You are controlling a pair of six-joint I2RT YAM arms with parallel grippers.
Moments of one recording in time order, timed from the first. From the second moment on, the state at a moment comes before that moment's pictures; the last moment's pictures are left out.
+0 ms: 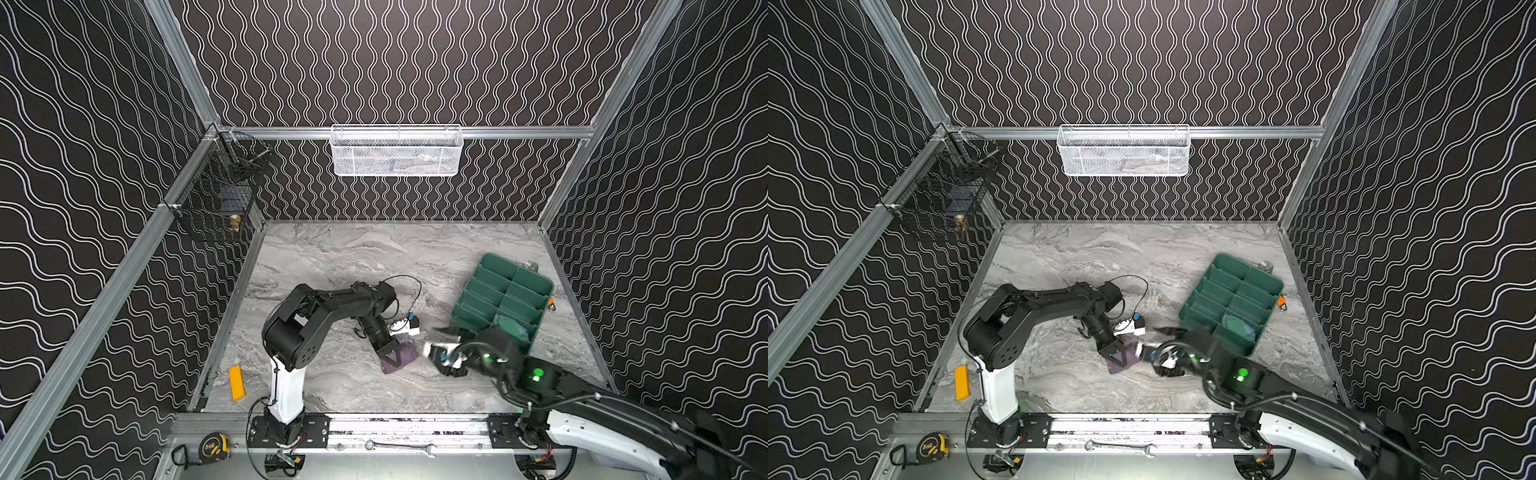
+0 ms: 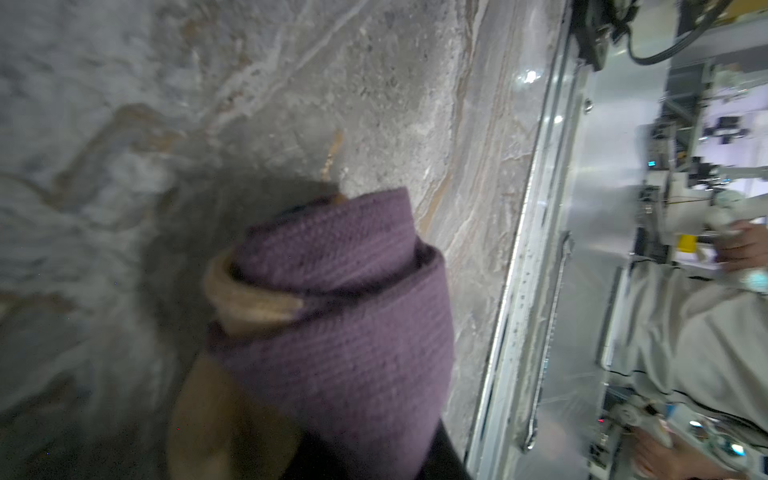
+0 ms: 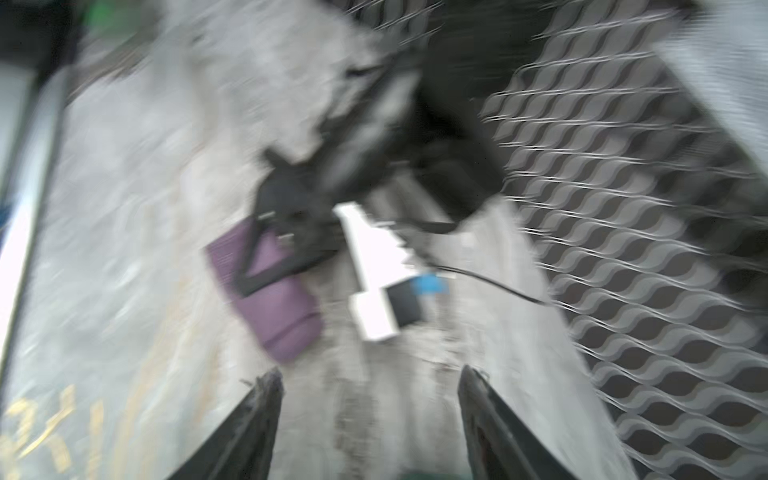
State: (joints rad) left arm -0.66 1.99 1.14 -0.90 0.74 0.53; right arm 1.05 0.89 0.45 -0.12 0.04 -0.68
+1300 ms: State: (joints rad) left arm -0.65 1.71 1.04 -0.77 0.55 0.40; right arm 1.24 1.60 0.48 0.39 0.34 -0.69
